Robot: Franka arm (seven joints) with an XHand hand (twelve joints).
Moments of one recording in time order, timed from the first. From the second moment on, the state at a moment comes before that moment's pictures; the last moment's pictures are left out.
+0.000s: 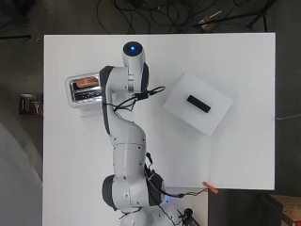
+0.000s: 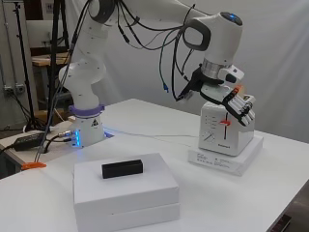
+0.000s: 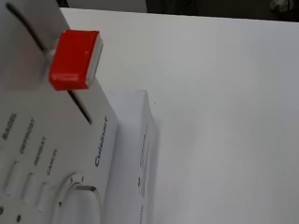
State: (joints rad) arm 0.36 0.41 -0.31 -1.56 0.15 1.68 -1.08
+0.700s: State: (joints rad) arm 0.28 0.53 -0.28 -1.53 0.22 1.69 -1.10
